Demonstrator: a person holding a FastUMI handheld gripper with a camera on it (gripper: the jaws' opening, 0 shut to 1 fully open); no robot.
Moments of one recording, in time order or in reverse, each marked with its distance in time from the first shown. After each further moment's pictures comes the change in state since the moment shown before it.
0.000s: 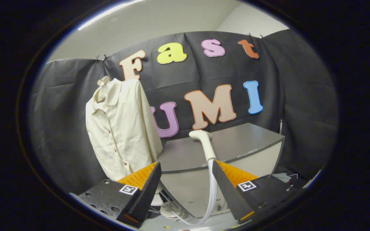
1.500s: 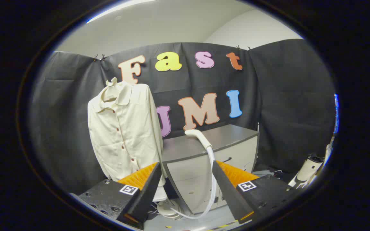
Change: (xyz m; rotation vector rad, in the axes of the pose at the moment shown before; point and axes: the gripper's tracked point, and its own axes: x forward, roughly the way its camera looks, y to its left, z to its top) arm -0.124 0.089 -0.052 0.025 -0.077 -0.210
